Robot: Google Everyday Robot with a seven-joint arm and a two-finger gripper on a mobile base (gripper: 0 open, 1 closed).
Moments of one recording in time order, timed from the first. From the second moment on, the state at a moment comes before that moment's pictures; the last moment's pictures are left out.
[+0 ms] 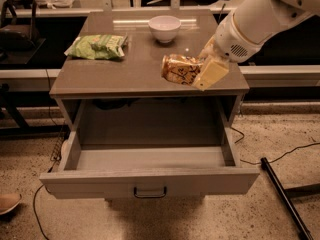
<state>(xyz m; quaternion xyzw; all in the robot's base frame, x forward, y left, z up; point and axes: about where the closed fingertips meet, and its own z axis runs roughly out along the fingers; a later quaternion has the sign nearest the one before) 0.574 -0.104 0.920 -0.62 0.73 0.06 0.28</state>
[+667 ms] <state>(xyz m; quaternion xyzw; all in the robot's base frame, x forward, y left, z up) 0.542 -0.096 0.816 -0.60 0.76 0.11 0.22</state>
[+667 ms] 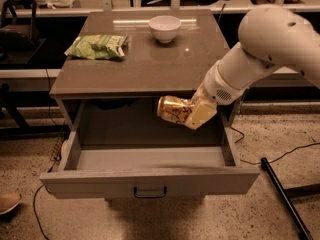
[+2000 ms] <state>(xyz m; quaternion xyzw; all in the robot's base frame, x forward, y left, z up) 0.589 -0.015 0.654 -0.50 0.83 0.15 0.21</state>
